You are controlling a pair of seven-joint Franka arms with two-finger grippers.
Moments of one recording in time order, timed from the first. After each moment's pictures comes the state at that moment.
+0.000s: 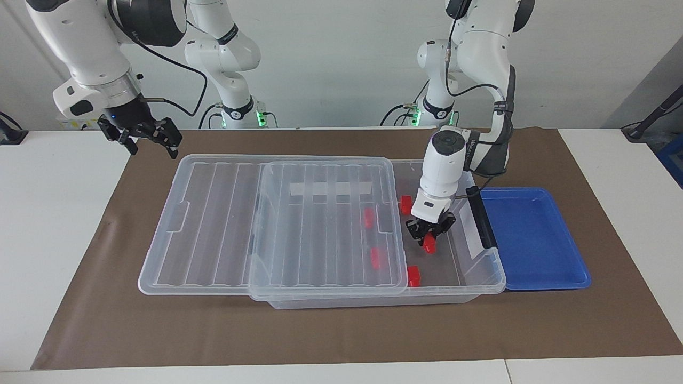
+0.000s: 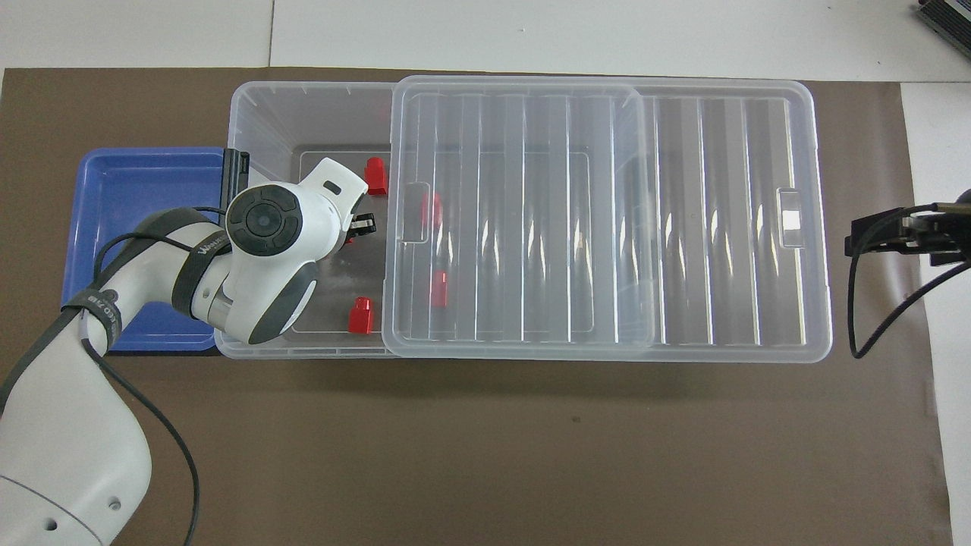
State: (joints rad) left arm -0.11 0.37 -0.28 -1.93 0.31 2.45 -0.71; right arm 0.01 -0.03 -0.06 -1.66 -0.02 1.64 0.09
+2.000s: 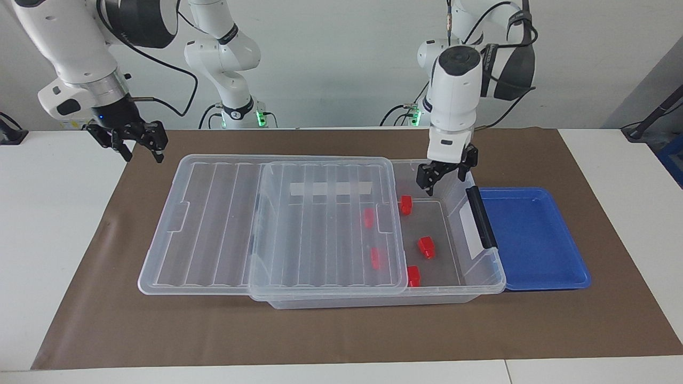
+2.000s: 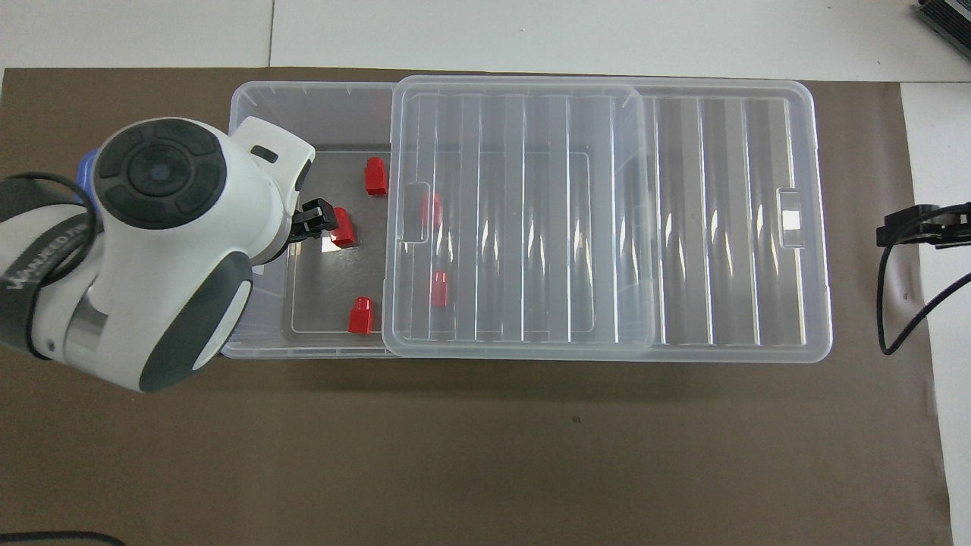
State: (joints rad) left arm -0.13 0.06 -0.27 -1.71 0.20 1.79 -0.69; right arm 0.02 -0.01 -0.14 -1.67 -0.02 1.74 -0.07
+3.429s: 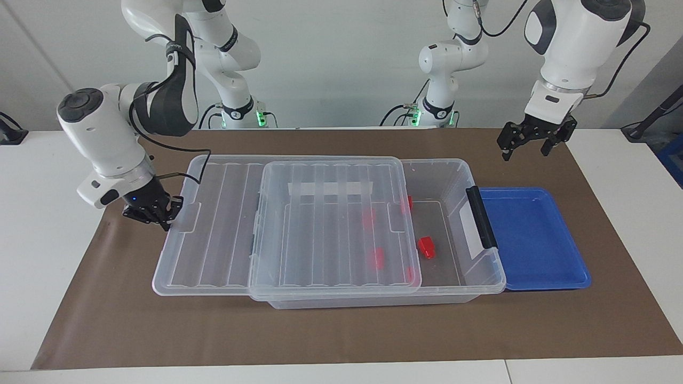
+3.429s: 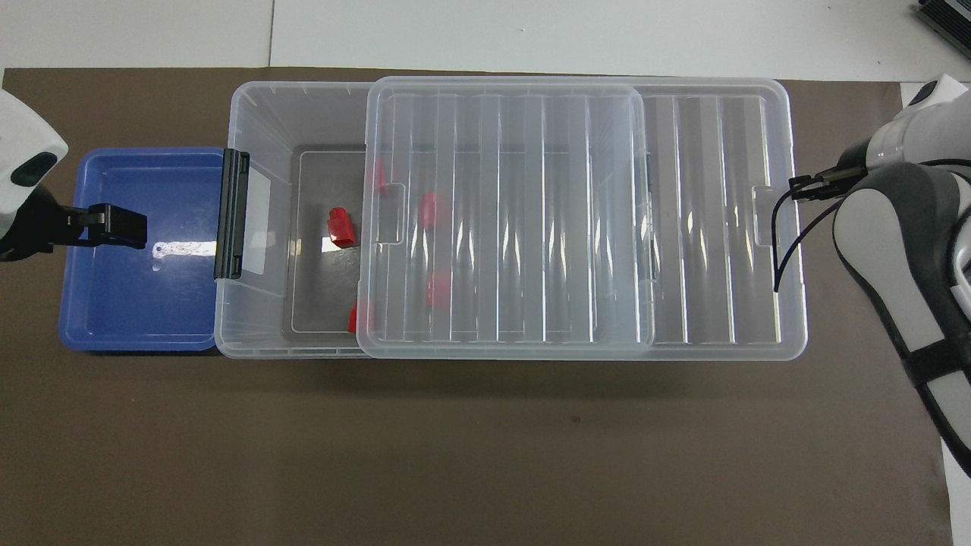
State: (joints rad) left arm 0.16 -0.04 -0.27 -1.69 0.08 1.70 -0.11; right arm 0.07 0.24 -0.12 -1.68 0.06 2.02 -0.21
